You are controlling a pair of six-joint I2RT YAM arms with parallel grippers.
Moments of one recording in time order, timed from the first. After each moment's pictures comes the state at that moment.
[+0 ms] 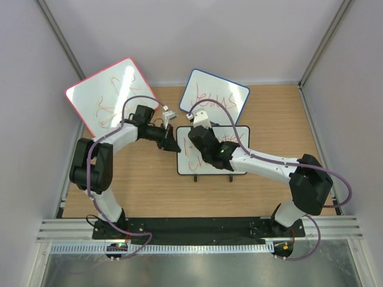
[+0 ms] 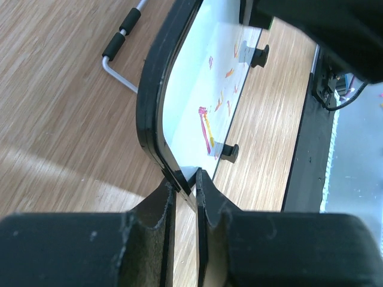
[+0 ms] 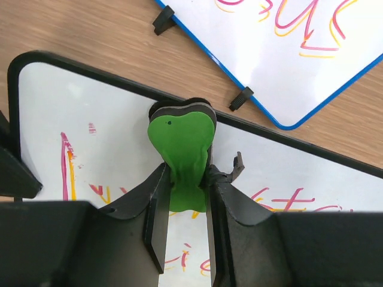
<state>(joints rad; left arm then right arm) -0.27 1.77 1.13 -0.41 1.01 0.26 0.94 1.58 1.11 -0.14 0.71 0.17</state>
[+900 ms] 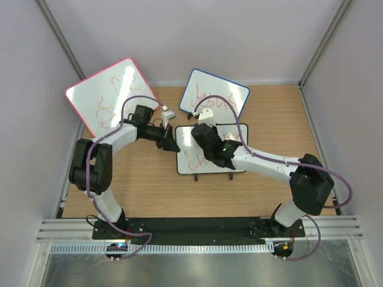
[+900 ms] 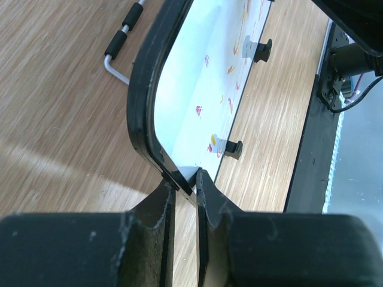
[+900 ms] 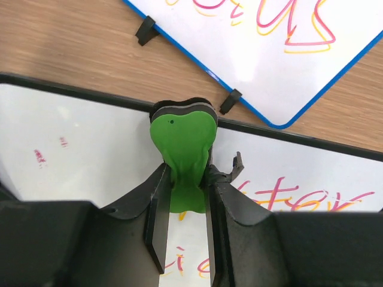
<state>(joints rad) -0.27 1.76 1.13 -0.41 0.99 0.25 0.91 1.58 1.09 -0.11 0.73 0.23</state>
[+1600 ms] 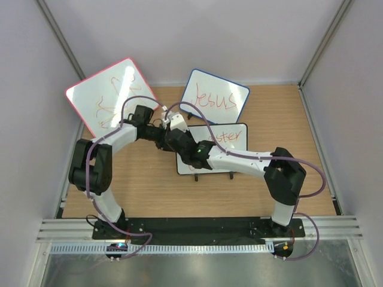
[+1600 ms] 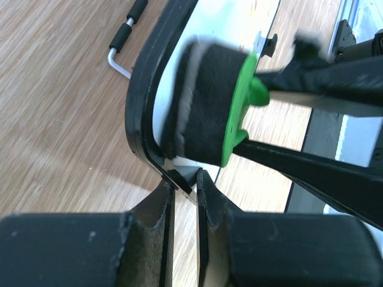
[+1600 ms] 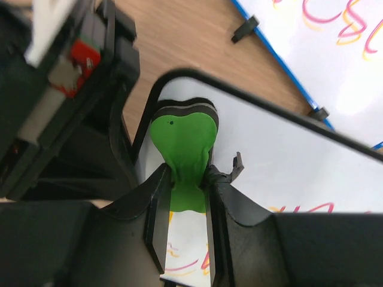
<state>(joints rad) -0.27 1.76 1.13 -0.42 0.97 0.25 1.03 1.82 1.37 -0.23 0.69 0.20</state>
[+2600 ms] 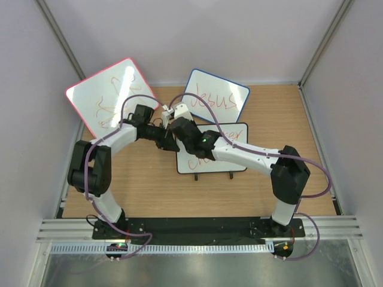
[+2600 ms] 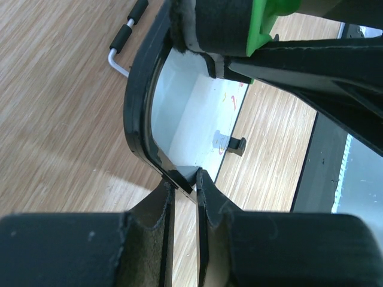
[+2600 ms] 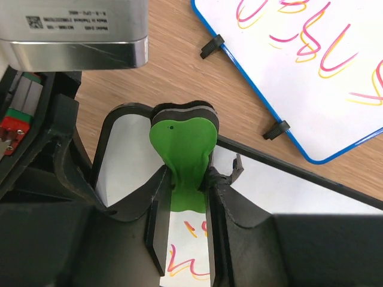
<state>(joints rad) -0.28 1.74 1.13 -0.42 0.94 0.26 0.96 1.78 1.43 -0.32 0.66 0.15</state>
